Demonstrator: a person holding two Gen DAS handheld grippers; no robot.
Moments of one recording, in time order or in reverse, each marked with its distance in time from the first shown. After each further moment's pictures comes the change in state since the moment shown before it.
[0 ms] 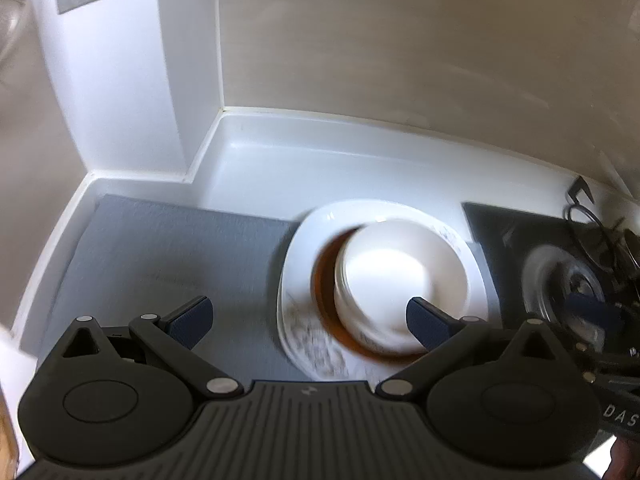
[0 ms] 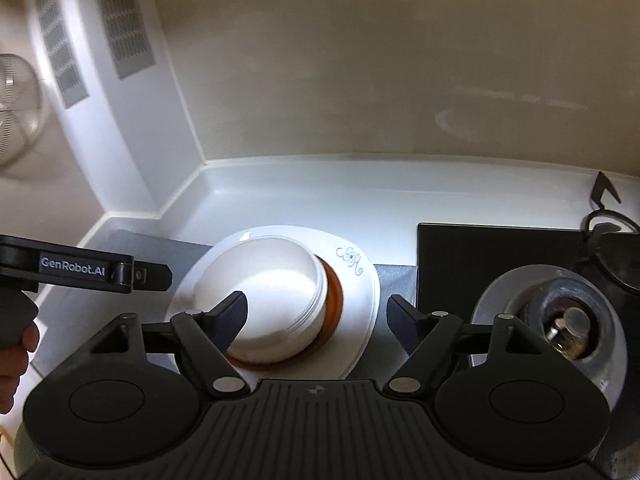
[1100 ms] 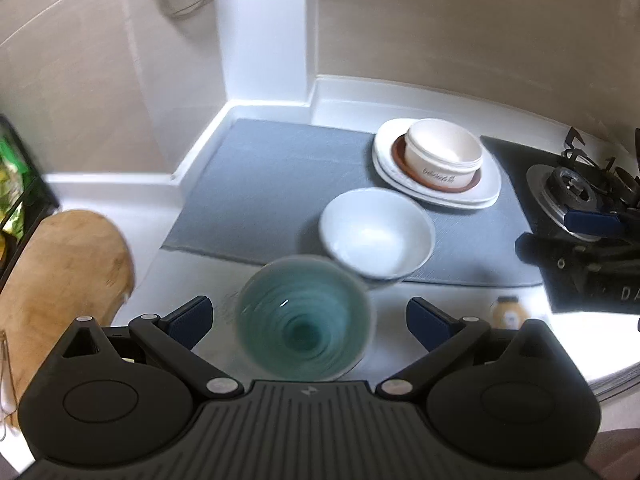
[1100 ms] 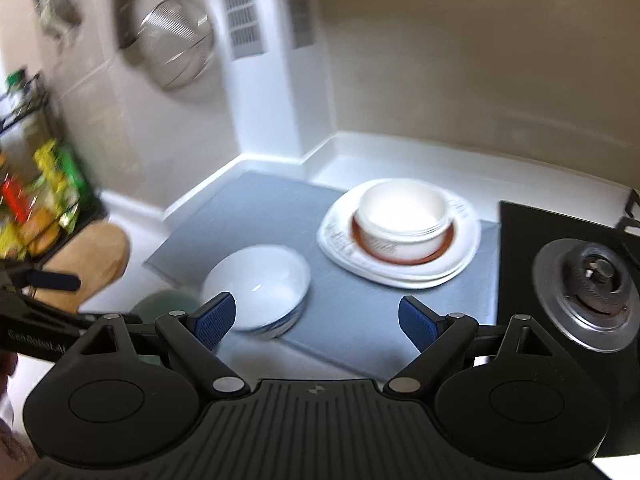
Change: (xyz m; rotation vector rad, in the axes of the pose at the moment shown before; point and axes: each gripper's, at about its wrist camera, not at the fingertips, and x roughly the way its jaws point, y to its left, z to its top) left arm -0.164 0.076 -0.196 -0.016 -0.058 0.125; right arm -0.119 0.095 -0.095 -0.191 0.009 0.172
